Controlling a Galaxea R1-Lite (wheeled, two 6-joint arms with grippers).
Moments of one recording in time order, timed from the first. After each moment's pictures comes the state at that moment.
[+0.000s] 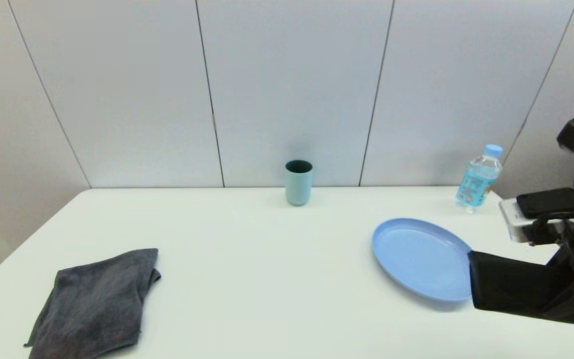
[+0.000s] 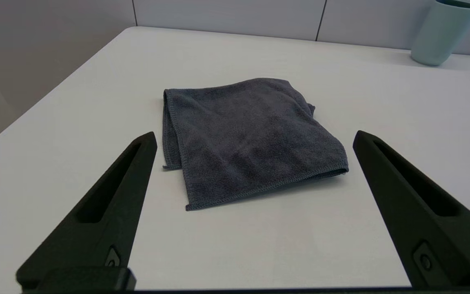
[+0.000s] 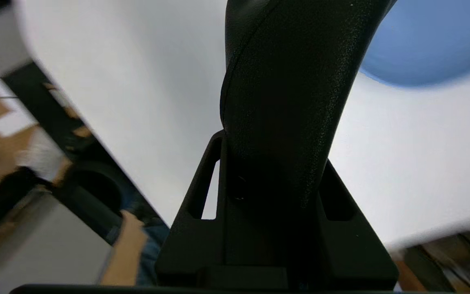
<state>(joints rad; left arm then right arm) 0.01 0.00 0.00 0.00 0.04 -0.04 0.15 1.55 -1.37 1.22 0.16 -1.03</state>
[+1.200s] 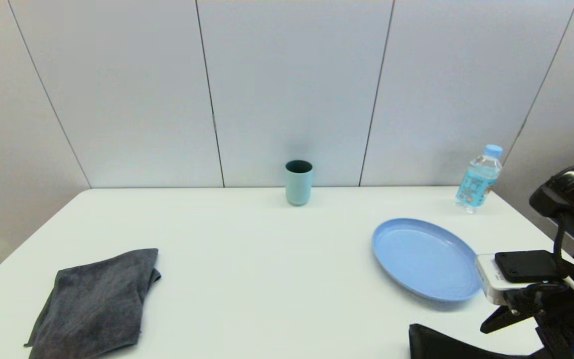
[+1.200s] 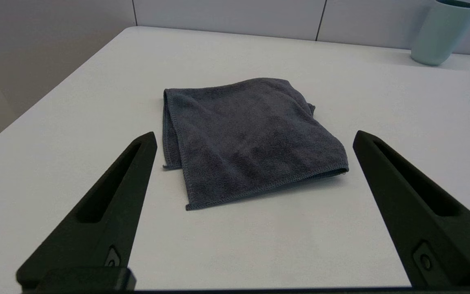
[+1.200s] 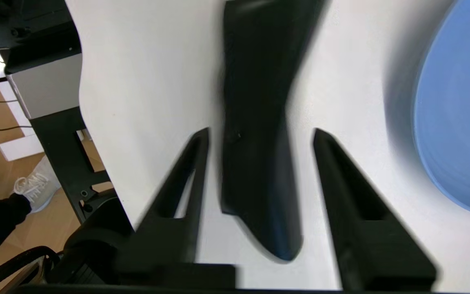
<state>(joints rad) 0.01 0.00 0.00 0.00 0.04 -0.04 0.26 1.46 -0.99 0.87 0.33 -1.02</state>
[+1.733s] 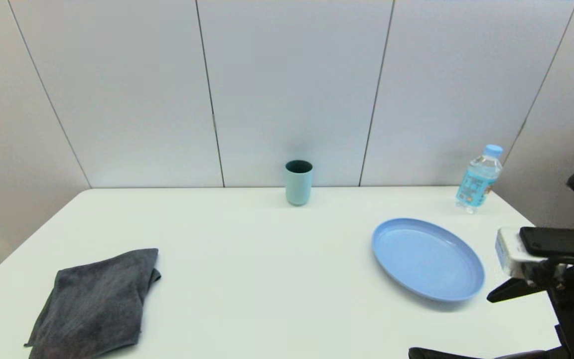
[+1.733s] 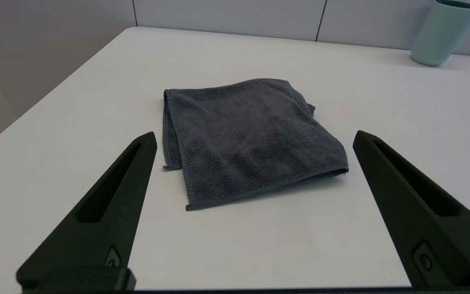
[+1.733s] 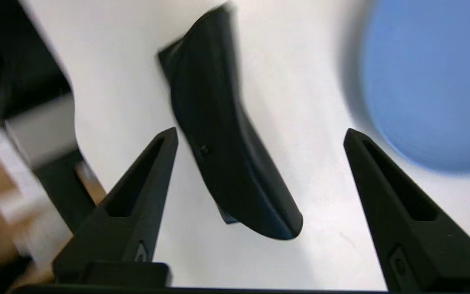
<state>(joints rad) 0.01 0.00 0.00 0.00 0.04 -0.04 0.23 1.36 -1.00 0.81 0.34 -0.83</state>
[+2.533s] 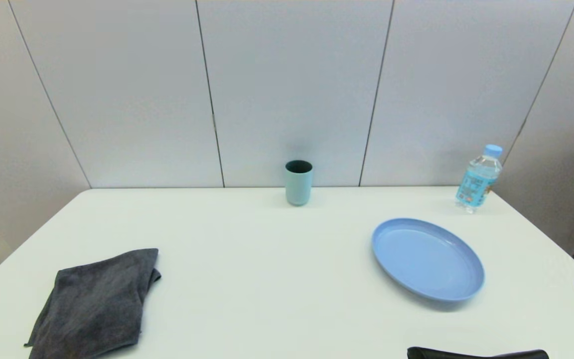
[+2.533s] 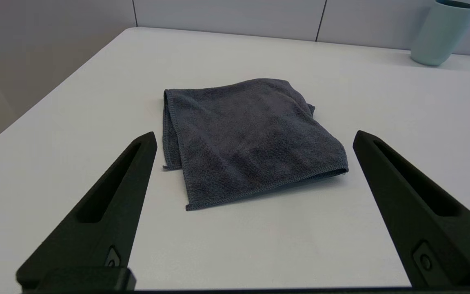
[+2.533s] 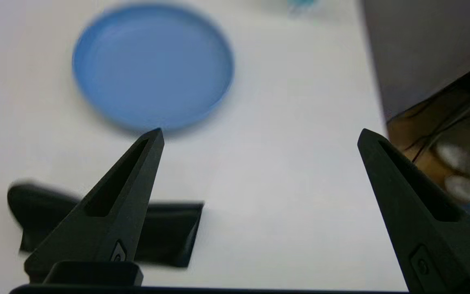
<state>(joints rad) 0.01 0.00 0.00 0.00 0.04 -0.04 0.12 0.80 -0.69 0.32 -0.21 -0.10</state>
